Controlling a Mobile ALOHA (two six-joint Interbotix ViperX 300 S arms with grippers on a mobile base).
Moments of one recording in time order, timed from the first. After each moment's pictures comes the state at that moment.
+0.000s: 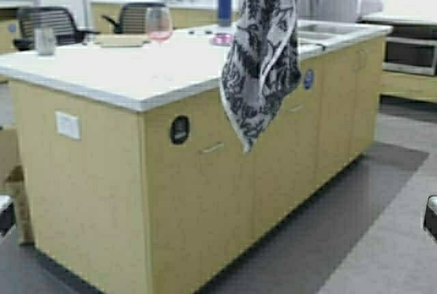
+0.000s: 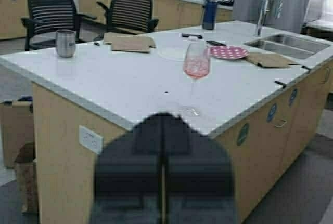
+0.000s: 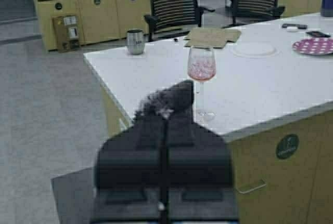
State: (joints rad) left arm 0.00 -1.32 1.37 -0.07 -0.21 -0.06; right arm 0.42 -0.43 0.85 -0.12 -0.53 0.16
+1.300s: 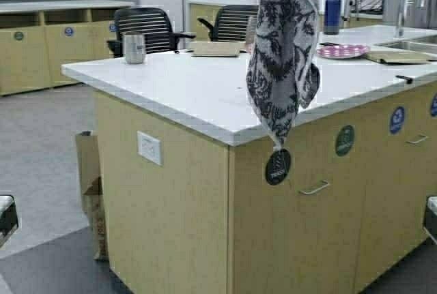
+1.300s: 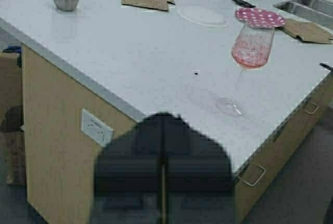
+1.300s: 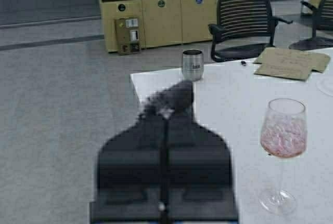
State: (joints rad) left arm -0.23 -0.72 1.27 -0.04 -0.53 -0.16; right arm 0.41 -0.42 0.86 -0.12 -0.56 0.16
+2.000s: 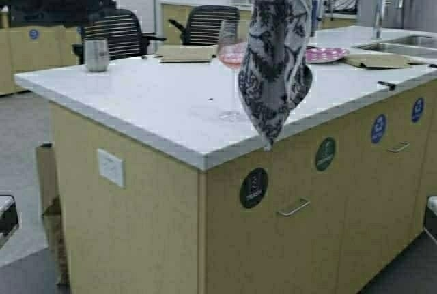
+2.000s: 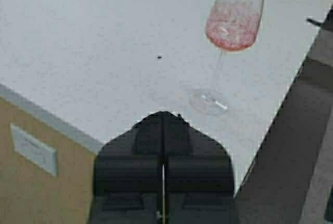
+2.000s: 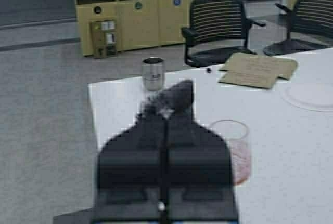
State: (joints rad) left arm -0.28 -0.18 1.12 0.02 -0.82 -0.16; right arm 0.42 -0.41 0.86 -0.12 -0.57 0.15
